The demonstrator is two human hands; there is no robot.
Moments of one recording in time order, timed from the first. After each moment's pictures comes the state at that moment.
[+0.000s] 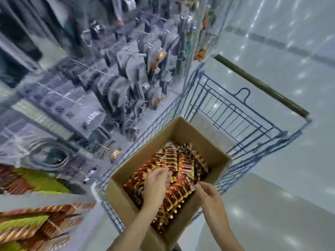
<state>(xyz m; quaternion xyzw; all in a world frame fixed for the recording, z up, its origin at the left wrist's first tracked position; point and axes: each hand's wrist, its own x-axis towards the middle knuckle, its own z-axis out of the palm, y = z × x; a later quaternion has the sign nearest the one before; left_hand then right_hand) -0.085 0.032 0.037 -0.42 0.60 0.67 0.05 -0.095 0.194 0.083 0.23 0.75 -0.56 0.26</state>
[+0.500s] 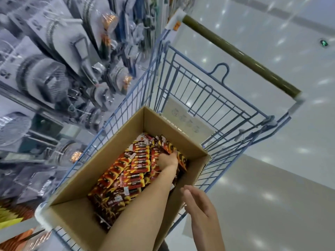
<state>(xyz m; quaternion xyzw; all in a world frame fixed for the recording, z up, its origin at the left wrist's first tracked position) -0.256 0.149 -0.122 -0.53 0.61 0.56 0.21 -0.129 0.230 0.067 0.32 0.71 -0.59 0.23</state>
